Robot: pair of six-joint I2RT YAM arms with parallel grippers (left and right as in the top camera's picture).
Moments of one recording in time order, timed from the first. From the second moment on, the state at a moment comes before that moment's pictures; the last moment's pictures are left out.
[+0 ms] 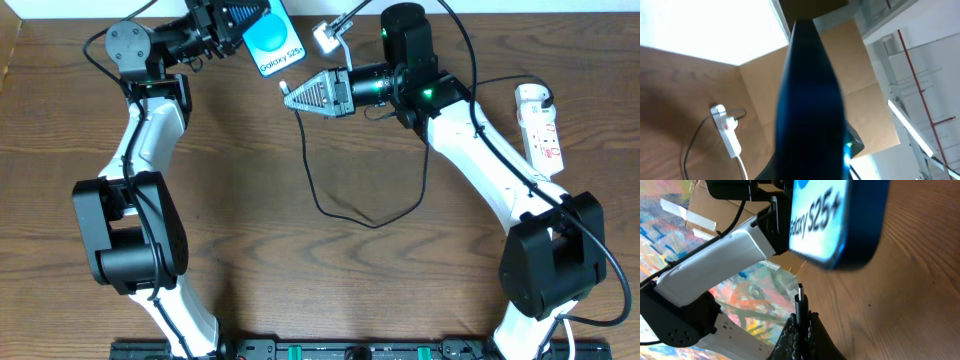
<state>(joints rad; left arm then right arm) 0.11 1.98 1.46 1.09 1.29 -1.73 0.45 1.91 1.59 -0.05 -1.21 0.63</state>
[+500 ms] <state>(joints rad) 0.12 1.98 1.46 1.09 1.27 -1.71 0.41 1.91 1.59 0.01 -1.24 0.67</state>
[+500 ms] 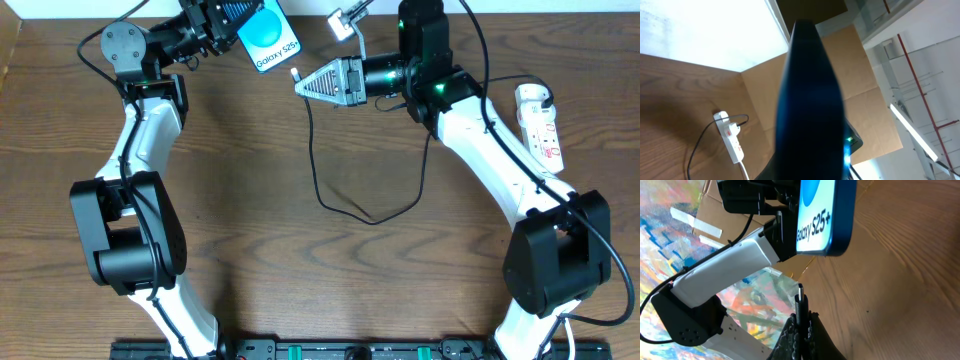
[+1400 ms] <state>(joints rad) 0.09 1.98 1.46 1.08 1.32 -1.71 0.41 1.91 1.59 -0.02 -1.24 0.67</state>
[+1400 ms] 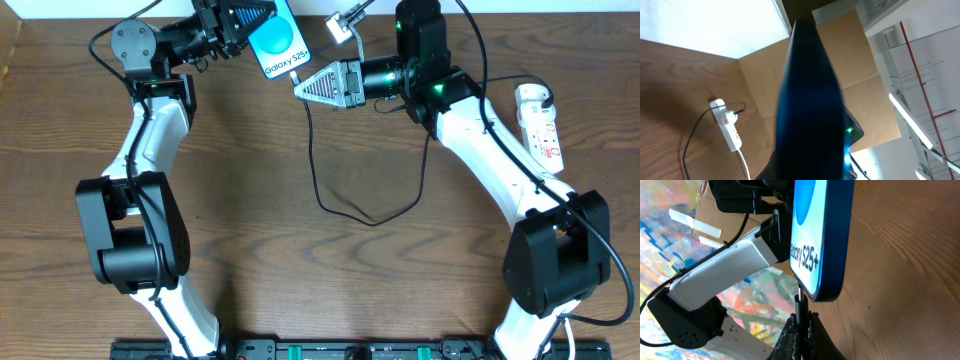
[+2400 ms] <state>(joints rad) 0.07 1.98 1.46 1.08 1.33 -1.72 0.42 1.91 1.59 -0.02 -1.23 0.70</state>
